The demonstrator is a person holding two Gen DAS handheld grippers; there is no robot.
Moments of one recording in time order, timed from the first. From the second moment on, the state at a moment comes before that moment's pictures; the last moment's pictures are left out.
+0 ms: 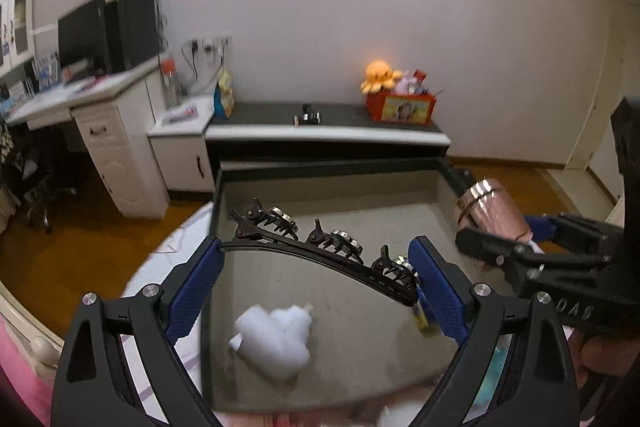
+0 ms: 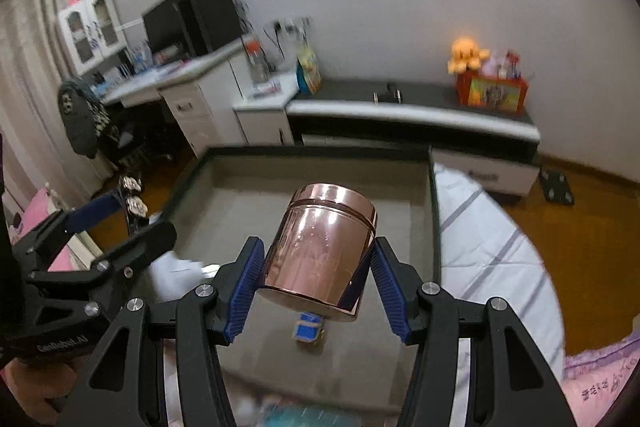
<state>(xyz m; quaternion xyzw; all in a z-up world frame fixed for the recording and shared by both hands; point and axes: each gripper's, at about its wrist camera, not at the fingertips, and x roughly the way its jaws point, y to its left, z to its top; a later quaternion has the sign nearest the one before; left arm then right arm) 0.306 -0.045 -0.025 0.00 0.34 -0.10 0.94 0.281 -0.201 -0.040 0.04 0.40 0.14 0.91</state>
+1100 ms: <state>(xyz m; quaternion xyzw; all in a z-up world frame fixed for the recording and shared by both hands) 0.213 -0.005 -0.019 -0.03 0.32 -0.07 0.95 0.206 -0.209 -0.019 0.07 0.36 0.11 0.92</state>
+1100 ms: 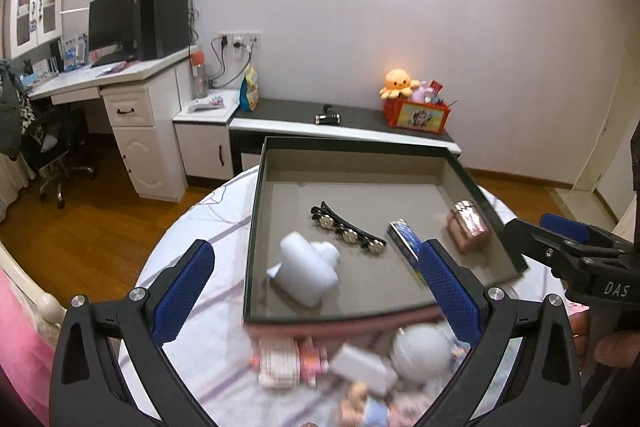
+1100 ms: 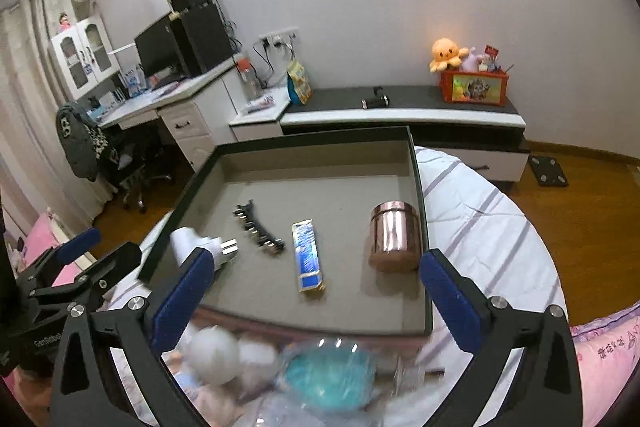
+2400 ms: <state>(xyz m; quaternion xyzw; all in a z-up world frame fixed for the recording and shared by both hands) 0.015 0.001 -0.013 -0.03 0.23 -0.03 0.97 0.007 -0.192 -0.005 0.05 0.25 0.08 0.96</state>
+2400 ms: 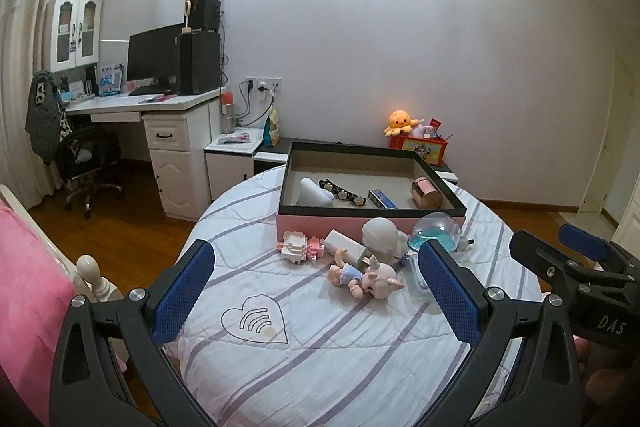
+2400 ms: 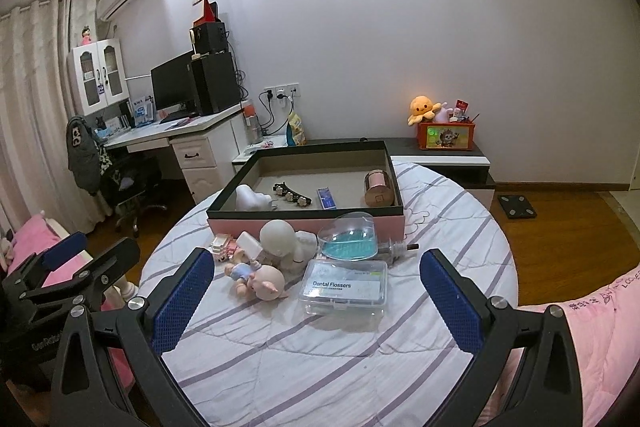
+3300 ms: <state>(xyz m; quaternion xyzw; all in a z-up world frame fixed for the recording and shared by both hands) 0.015 0.000 -0.018 -0.04 0.24 -0.03 0.97 0.007 -0.192 -0.008 0.05 0.25 0.07 0.96</state>
